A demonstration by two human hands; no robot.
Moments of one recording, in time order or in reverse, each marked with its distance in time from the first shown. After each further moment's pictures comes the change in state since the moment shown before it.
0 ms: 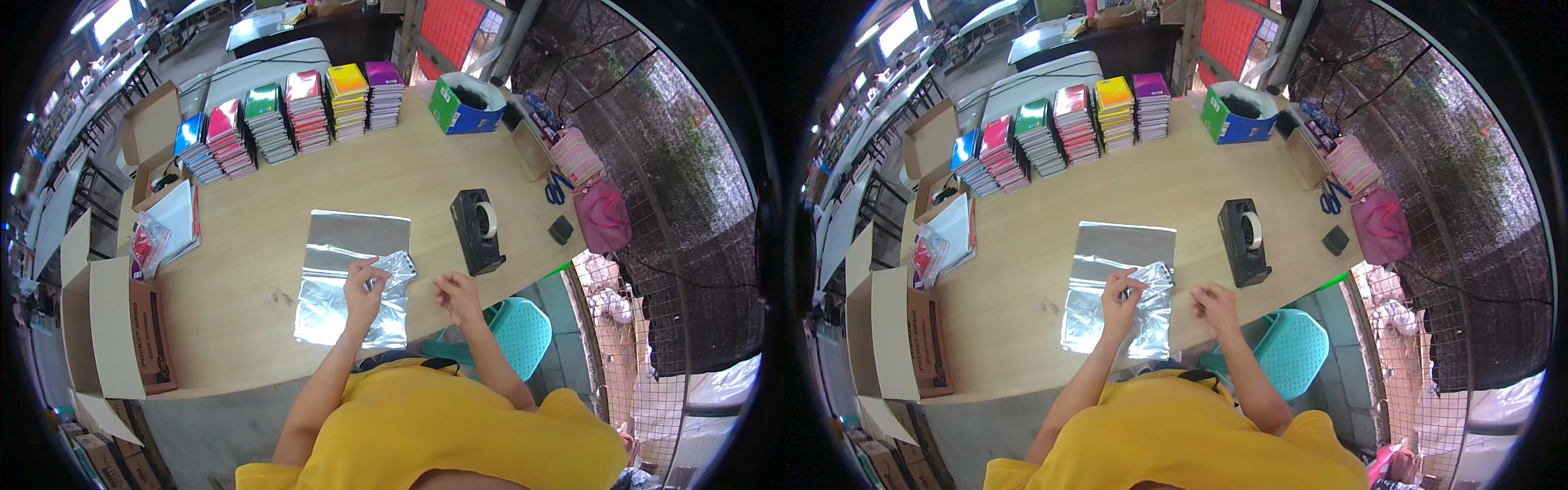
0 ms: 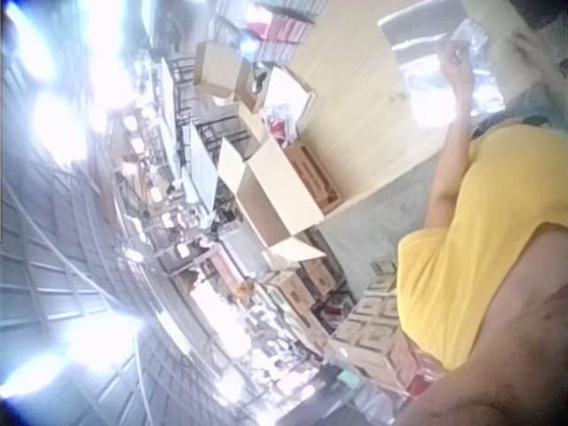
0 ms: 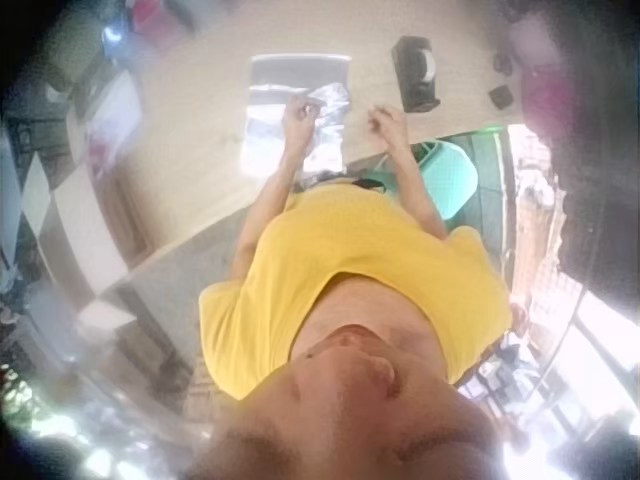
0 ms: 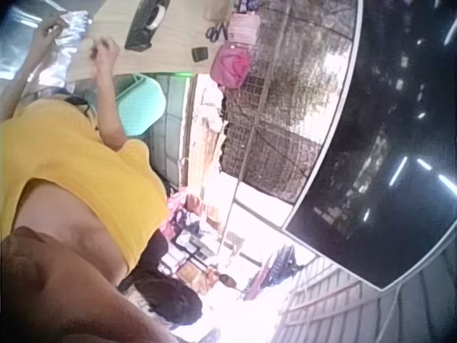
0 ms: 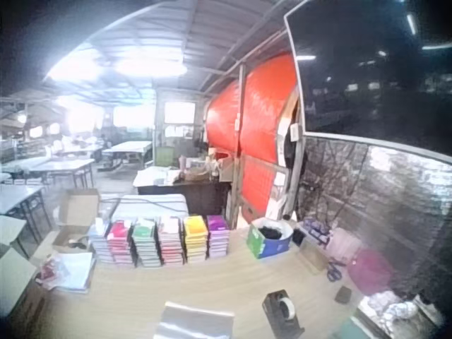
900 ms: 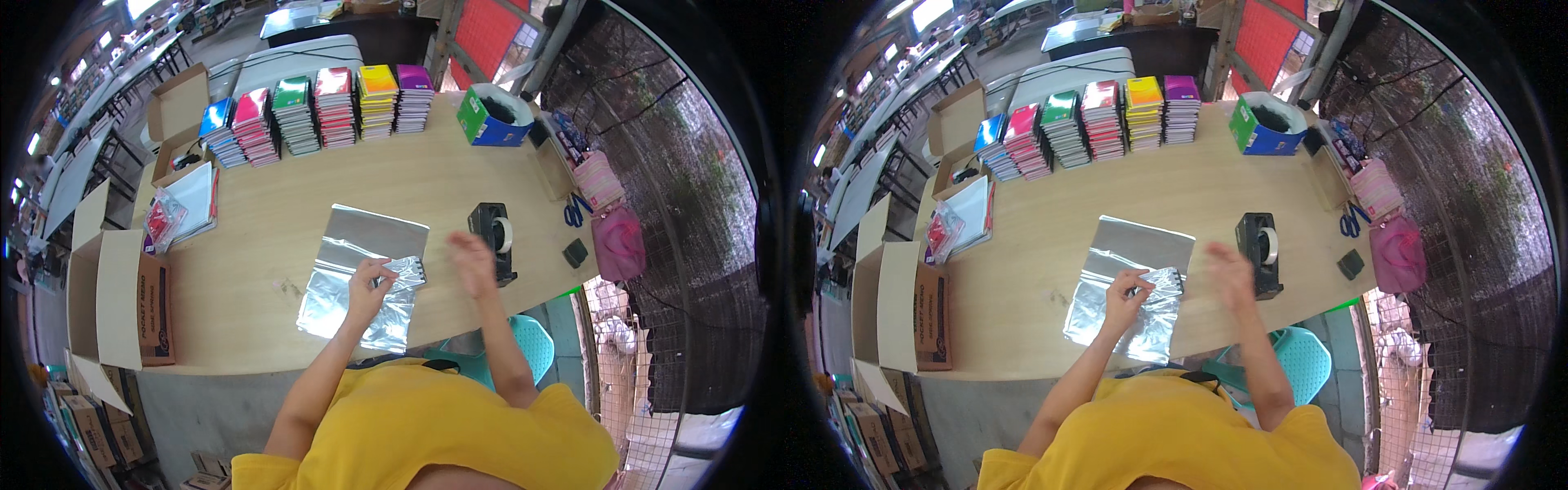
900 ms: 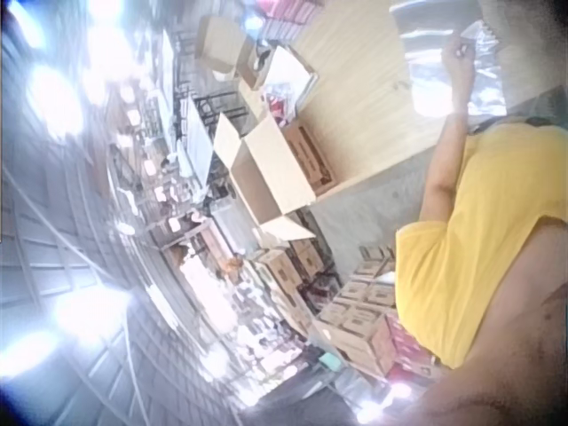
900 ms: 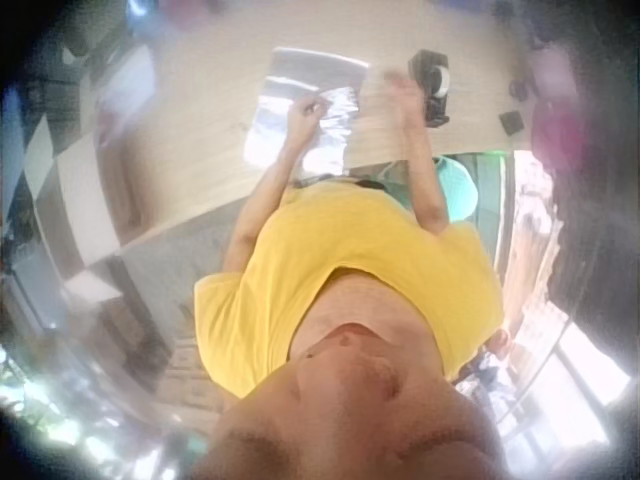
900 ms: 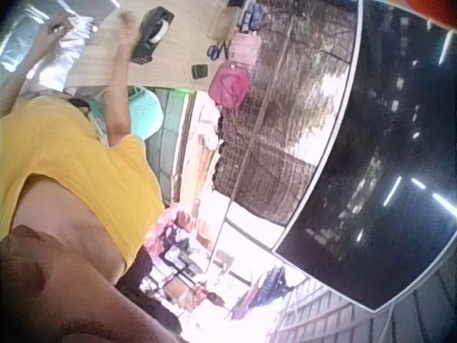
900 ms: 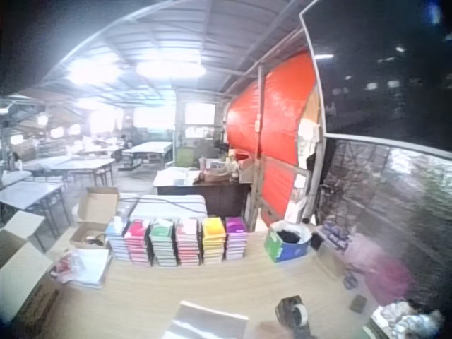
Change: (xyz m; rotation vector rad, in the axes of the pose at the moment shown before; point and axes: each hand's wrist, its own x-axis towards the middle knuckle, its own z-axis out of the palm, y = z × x) left_hand 0.007 -0.004 -0.006 -0.084 -0.050 -0.097; right_hand 0.080 -0.032 0.003 0.075 -0.257 -0.487
